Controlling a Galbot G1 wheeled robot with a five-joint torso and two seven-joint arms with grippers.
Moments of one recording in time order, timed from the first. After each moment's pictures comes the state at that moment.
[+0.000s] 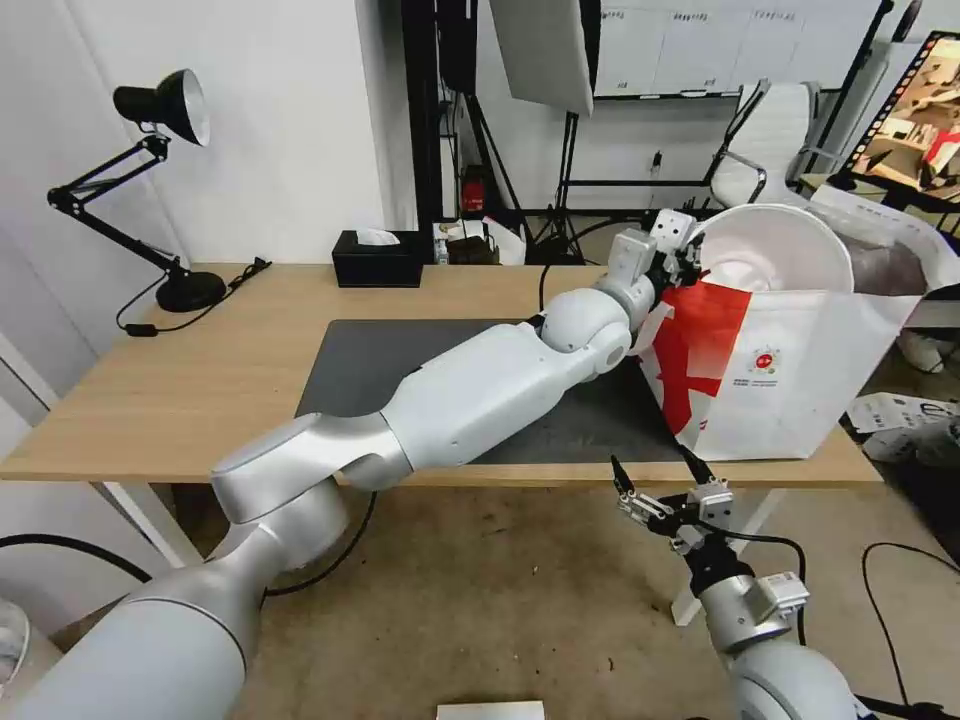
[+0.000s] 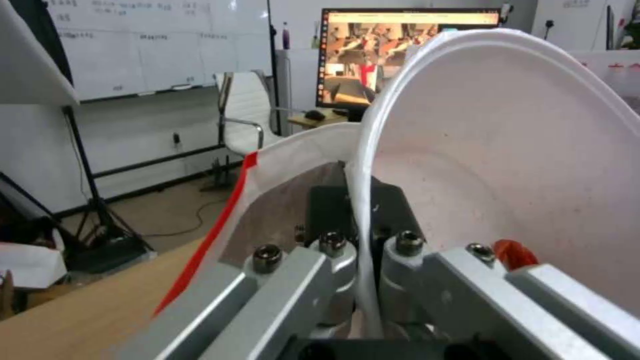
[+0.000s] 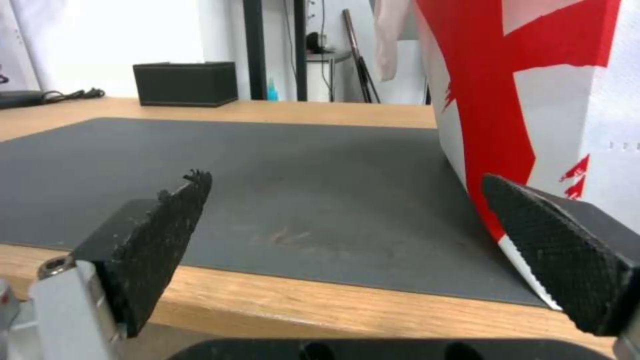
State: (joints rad) left arm -0.05 -1.59 0.63 -1.15 -0.94 0.11 -0.22; right arm -1.56 0.89 0.33 2.08 0.47 0.20 0.25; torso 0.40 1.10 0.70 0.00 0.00
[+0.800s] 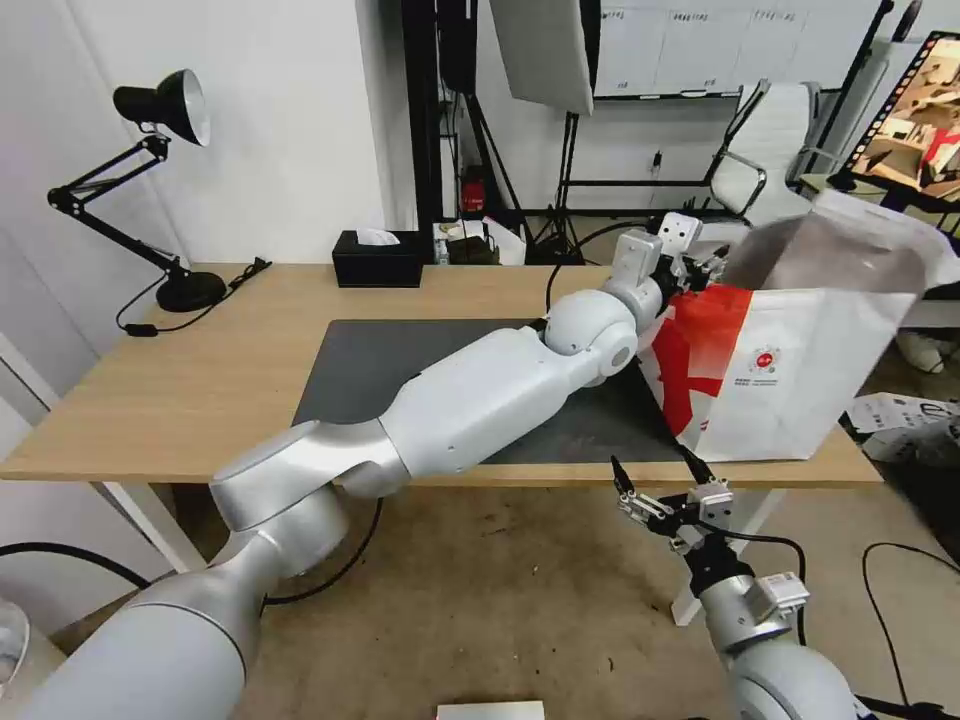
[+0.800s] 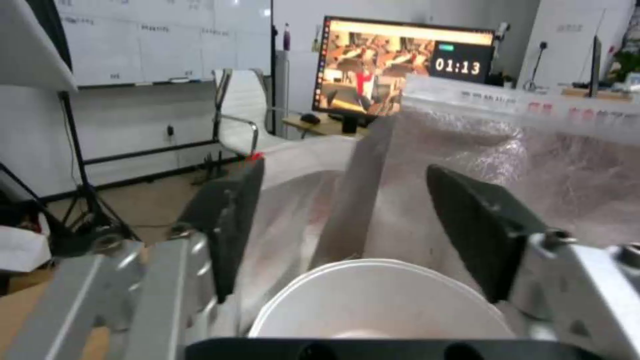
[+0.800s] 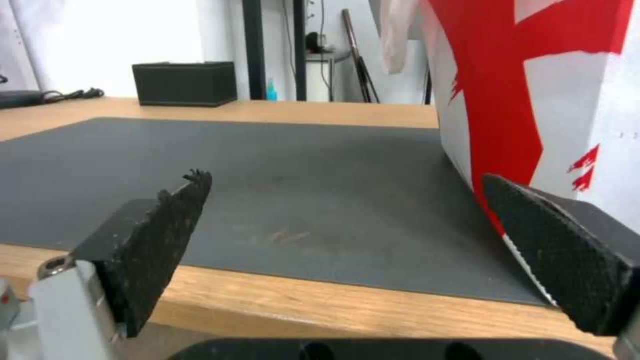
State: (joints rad) left arm 0.00 -1.53 0.58 -1.30 -0.99 0.16 -0.27; right arm -1.56 0.89 0.33 2.08 0.47 0.20 0.25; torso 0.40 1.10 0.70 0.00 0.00
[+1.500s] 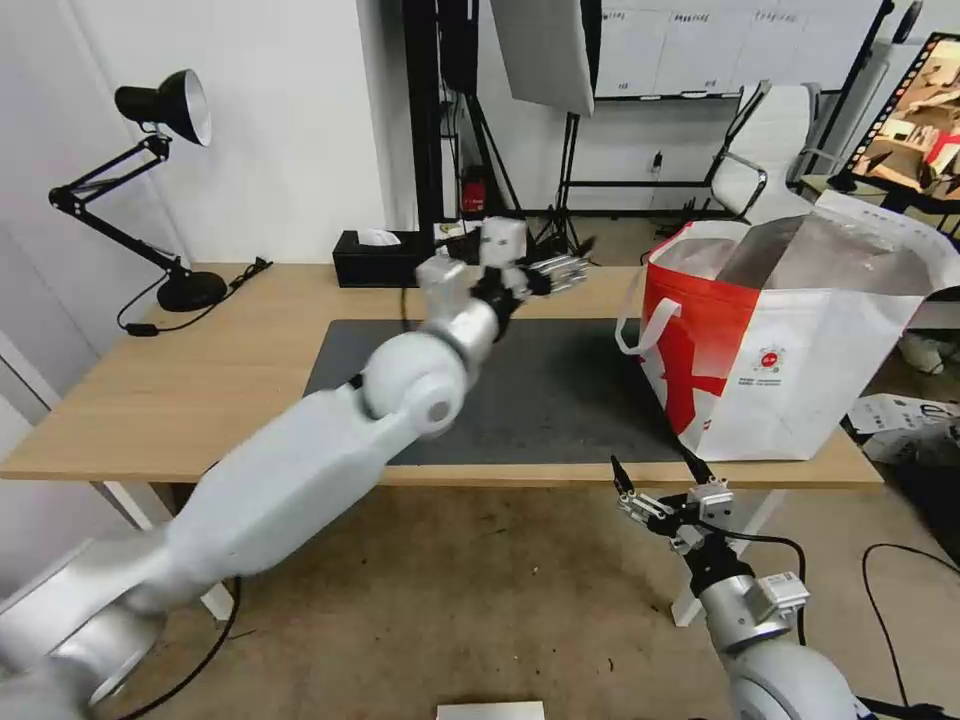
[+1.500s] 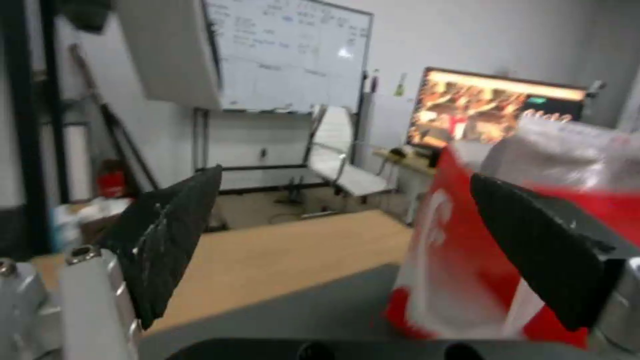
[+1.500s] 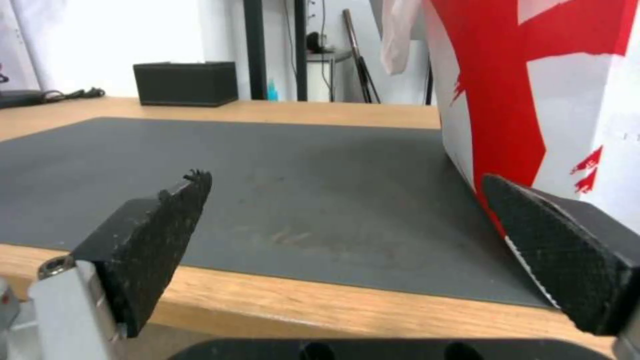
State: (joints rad) left arm 0.47 -0.98 0.26 -1.94 -0.92 0.15 -0.37; right arm -1.56 0.89 0.33 2.08 0.47 0.20 0.25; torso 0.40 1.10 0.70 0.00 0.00
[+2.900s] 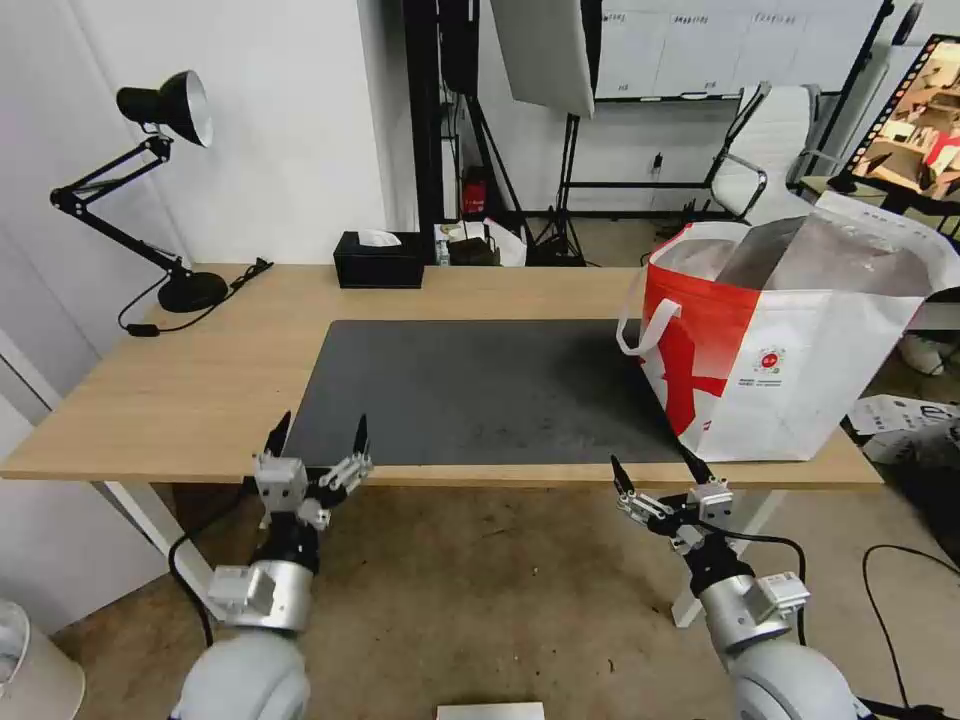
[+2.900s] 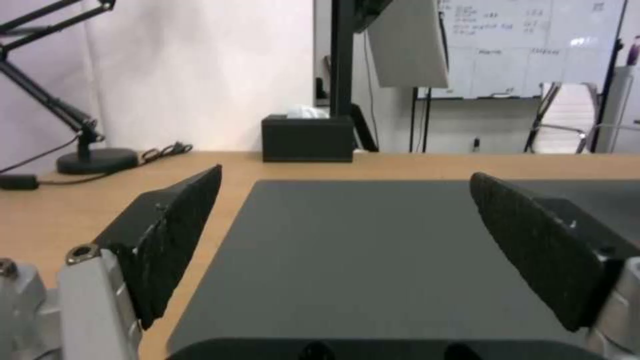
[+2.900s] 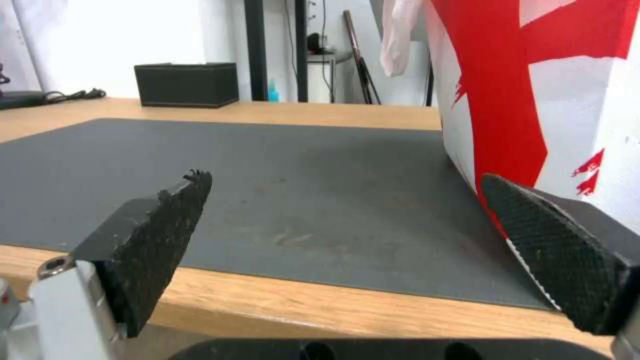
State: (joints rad) left arm 1.61 -1.16 -0.38 -2.19 -0.20 -0.14 -0.34; right arm -1.56 0.89 0.33 2.08 0.47 0.20 0.25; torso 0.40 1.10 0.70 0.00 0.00
